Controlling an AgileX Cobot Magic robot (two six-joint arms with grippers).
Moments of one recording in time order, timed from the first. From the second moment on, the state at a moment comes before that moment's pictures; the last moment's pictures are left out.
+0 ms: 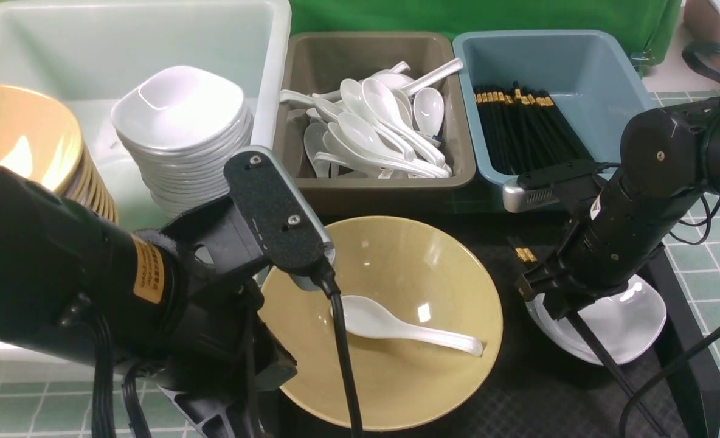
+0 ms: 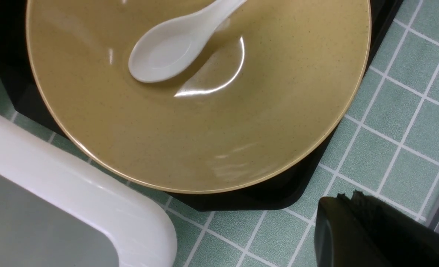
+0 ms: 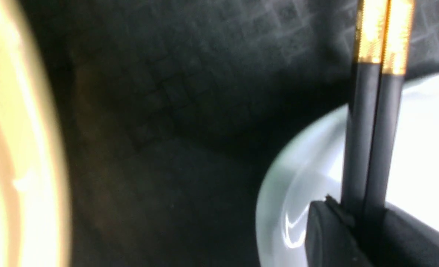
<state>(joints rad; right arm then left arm) 0.34 1.74 -1.13 0.08 0.86 -0.04 -0.77 1.14 -0.99 -0.10 1.03 0.33</state>
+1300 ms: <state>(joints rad) 0.18 2.14 -1.89 0.03 0.54 0.11 -0.59 1.39 -1.35 0.04 0.73 0.13</state>
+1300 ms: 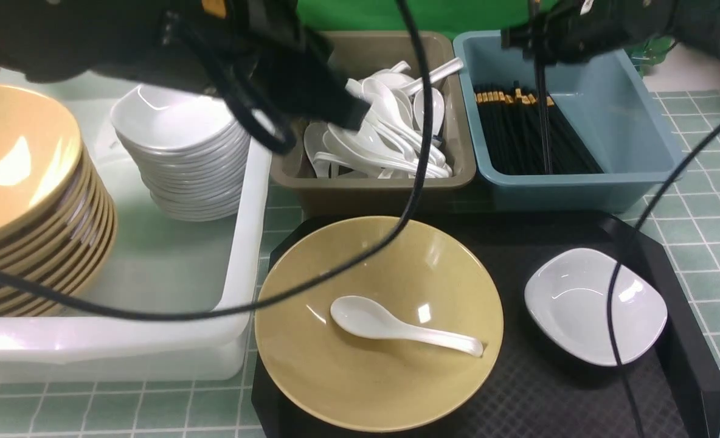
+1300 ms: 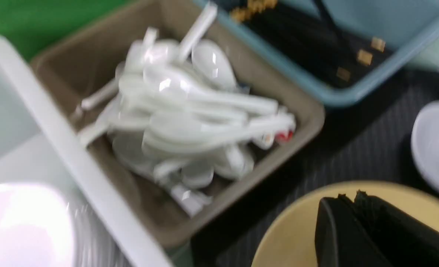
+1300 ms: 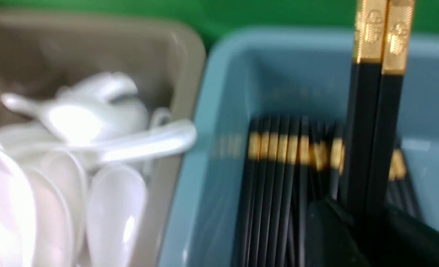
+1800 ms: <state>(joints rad) 0.24 2.05 -2.17 0.05 1.23 -0.18 -0.59 1.13 -1.23 0.03 1.00 0.11</state>
